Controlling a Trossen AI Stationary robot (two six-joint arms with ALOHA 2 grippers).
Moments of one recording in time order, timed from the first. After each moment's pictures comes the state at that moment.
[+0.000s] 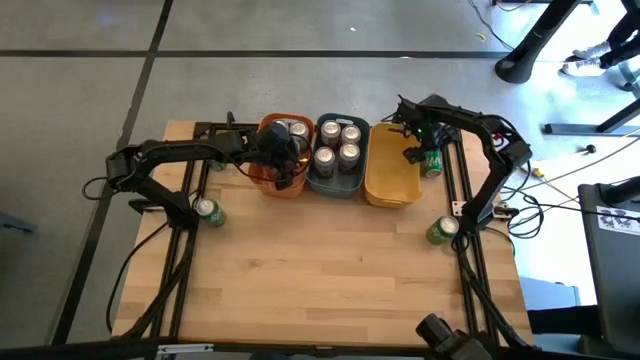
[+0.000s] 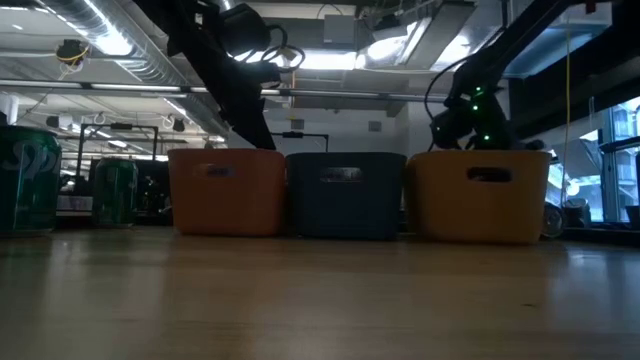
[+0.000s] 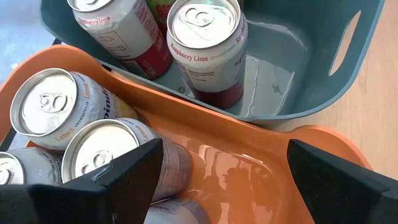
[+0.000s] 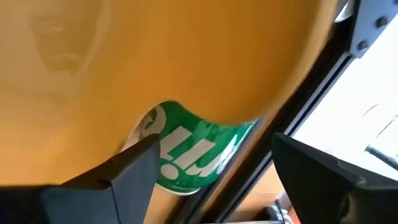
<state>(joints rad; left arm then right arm) 0.42 1.46 1.02 -0.43 -0.05 0.22 -0.94 1.74 1.20 -1.25 0.28 0.20</state>
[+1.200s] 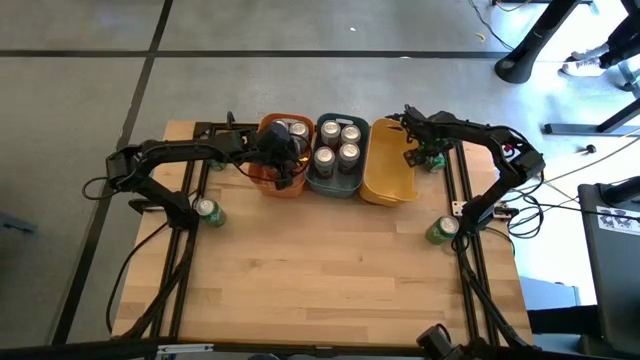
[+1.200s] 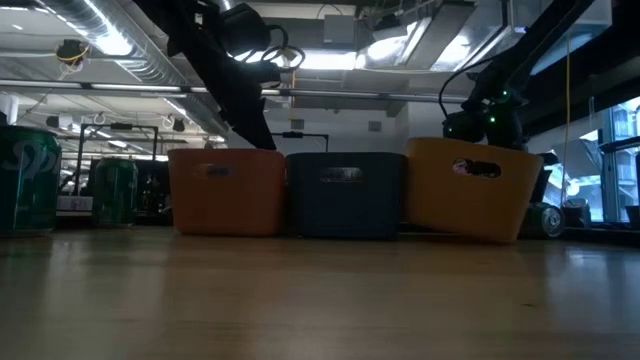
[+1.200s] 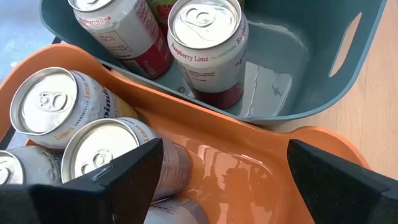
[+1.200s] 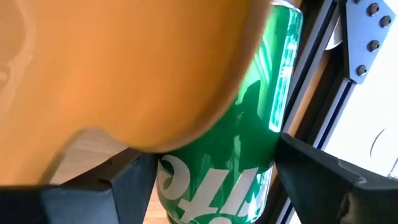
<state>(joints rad) 0.42 1.46 1.02 -0.43 -0.05 0.21 -0.93 1.64 0.94 -0.89 0.34 0.23</state>
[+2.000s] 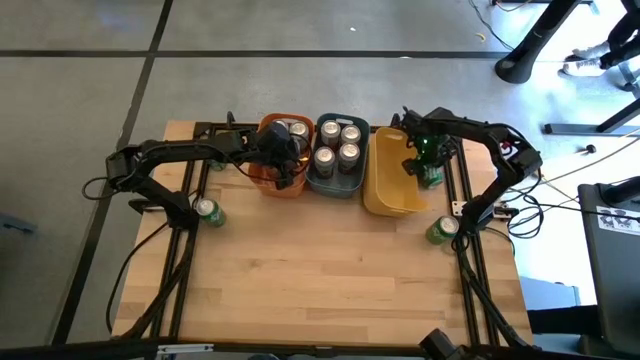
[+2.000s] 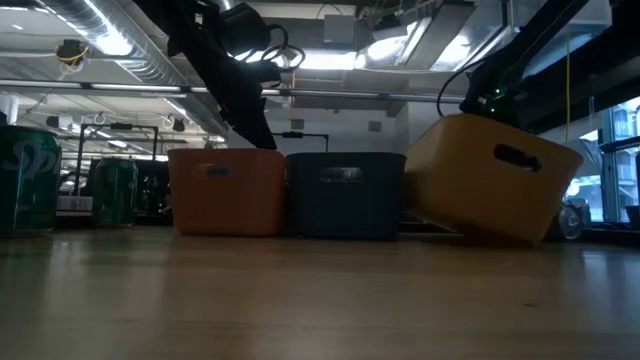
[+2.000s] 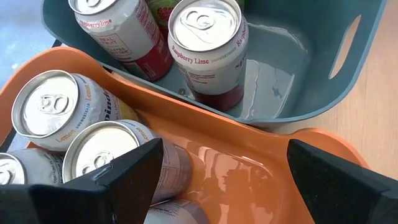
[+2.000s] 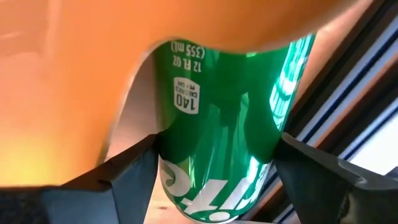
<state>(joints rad) 0.42 1.46 1.02 -0.43 -0.05 0.21 -0.93 1.65 1.01 -1.14 0.09 0.23</state>
